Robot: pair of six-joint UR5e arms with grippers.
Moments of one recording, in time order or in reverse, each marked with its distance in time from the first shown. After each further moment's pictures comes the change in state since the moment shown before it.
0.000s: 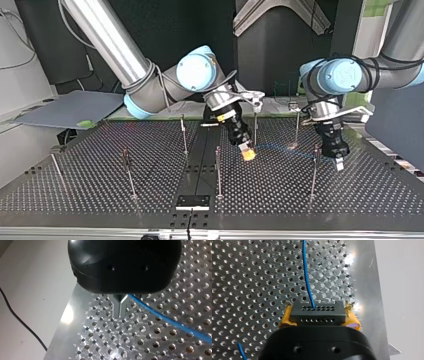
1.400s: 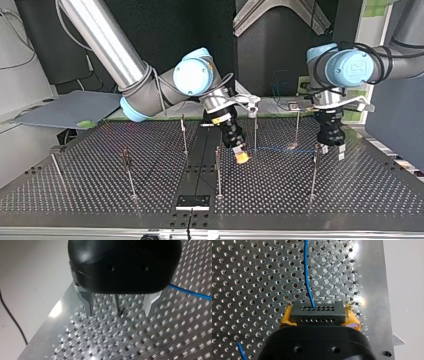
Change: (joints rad) left arm 0.019 0.091 -0.043 -0.230 0.093 -0.148; right arm -0.013 0.003 -0.014 0.043 0.032 -0.011
